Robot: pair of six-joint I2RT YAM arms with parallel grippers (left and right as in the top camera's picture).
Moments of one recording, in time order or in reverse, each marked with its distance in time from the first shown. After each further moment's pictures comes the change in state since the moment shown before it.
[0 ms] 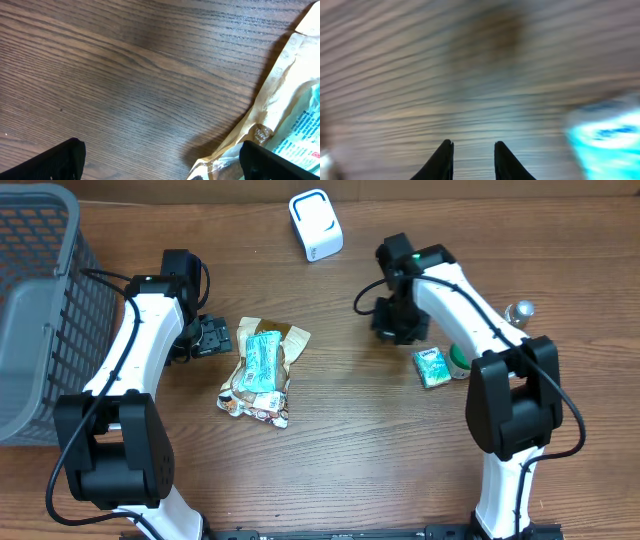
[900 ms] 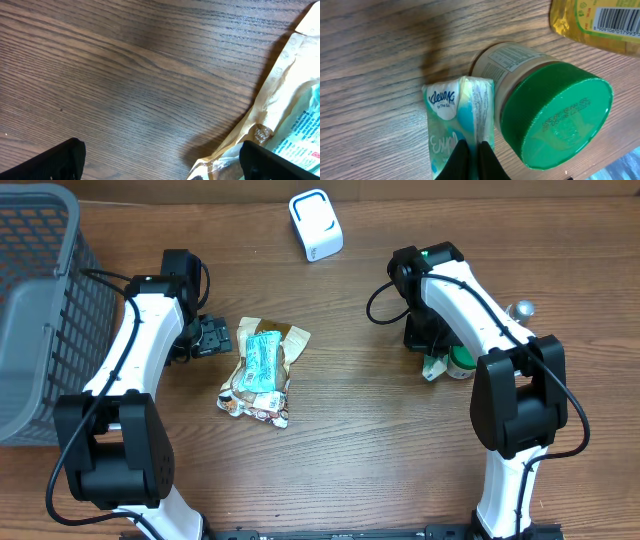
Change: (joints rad) left arm 0.000 0.000 0.000 0.000 0.000 0.000; right arm -0.049 0.000 0.001 -0.299 0.401 -0.012
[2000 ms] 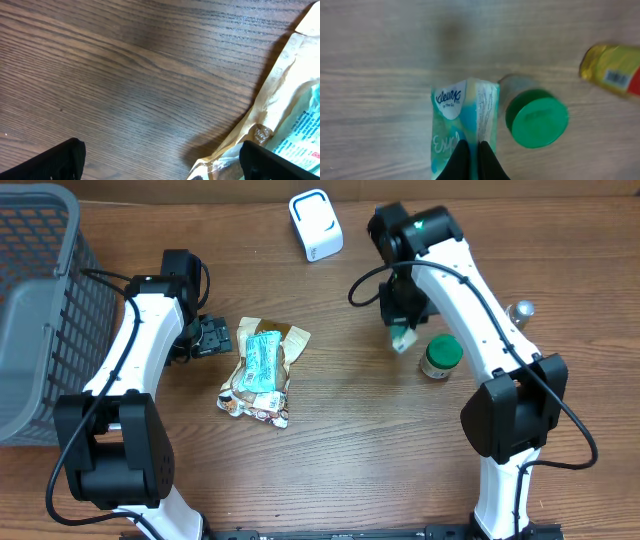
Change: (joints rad) left arm 0.000 0.000 0.000 0.000 0.000 0.000; right arm 0.082 -0.003 0.322 -0.121 -0.150 -0.187
